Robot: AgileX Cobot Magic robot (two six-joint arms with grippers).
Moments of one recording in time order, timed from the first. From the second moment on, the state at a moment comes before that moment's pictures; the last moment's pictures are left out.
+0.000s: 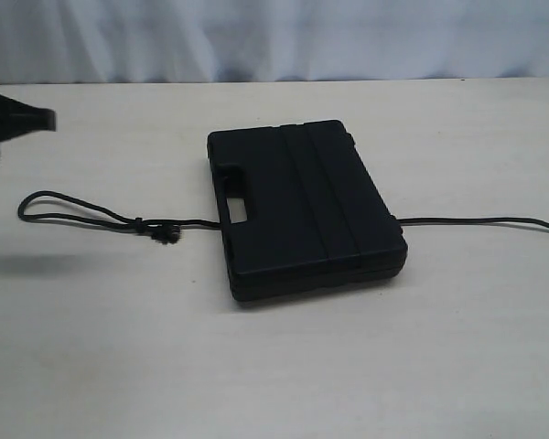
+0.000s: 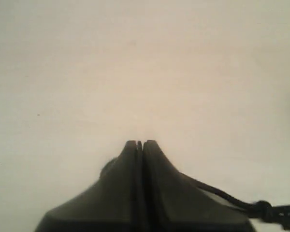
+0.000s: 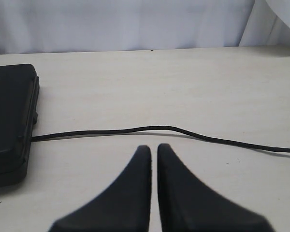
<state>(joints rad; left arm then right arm) -0.15 1.52 -0.84 0.69 0.26 -0.75 -0.04 0.00 0.00 0.06 0.35 -0.12</state>
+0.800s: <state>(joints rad) -0.21 1.97 -1.20 -1.07 0.84 0.86 -0.04 0.00 0.00 0.06 0.35 -0.12</state>
